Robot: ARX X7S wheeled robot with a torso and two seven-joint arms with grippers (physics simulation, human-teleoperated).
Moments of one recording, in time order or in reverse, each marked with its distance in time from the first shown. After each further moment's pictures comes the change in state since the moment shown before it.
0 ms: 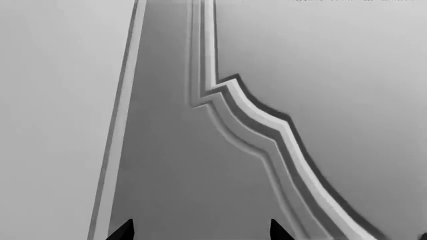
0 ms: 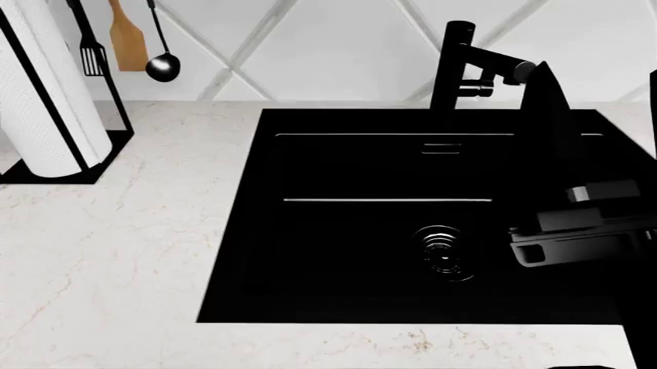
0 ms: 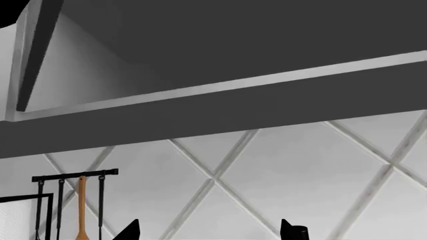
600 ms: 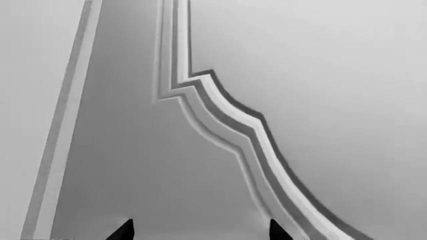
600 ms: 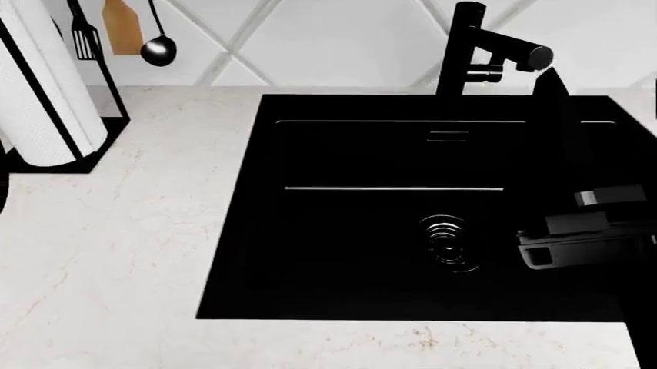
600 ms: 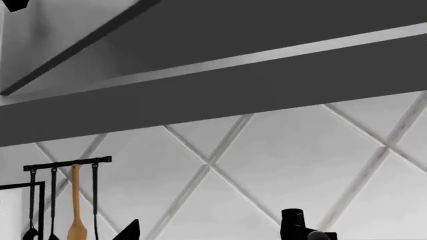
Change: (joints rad) left arm -0.037 0.075 0.042 -0.058 0.027 0.069 -0.016; right arm -0.020 0.002 0.044 -0.003 0.005 0.011 -0.022
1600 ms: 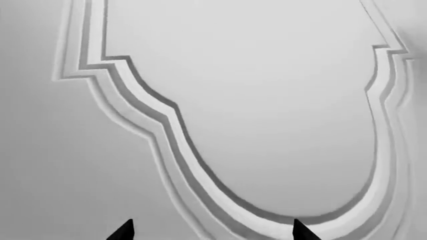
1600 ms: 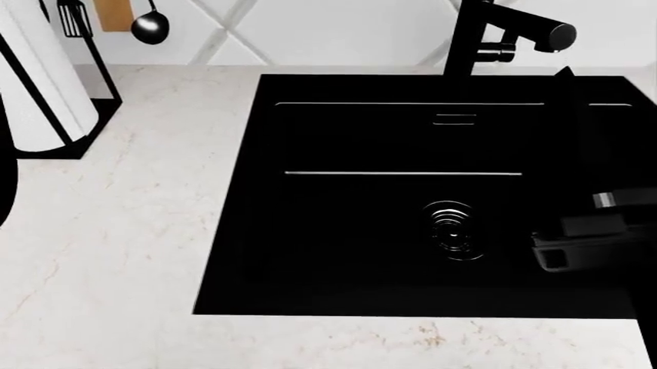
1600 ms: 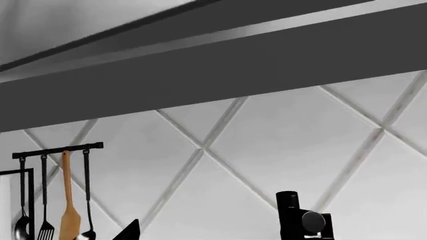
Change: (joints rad) left arm -0.019 0.034 0.091 -0.014 -0.117 0.085 0.057; right arm 0.004 0.028 0.003 0.007 0.045 -0.018 0.046
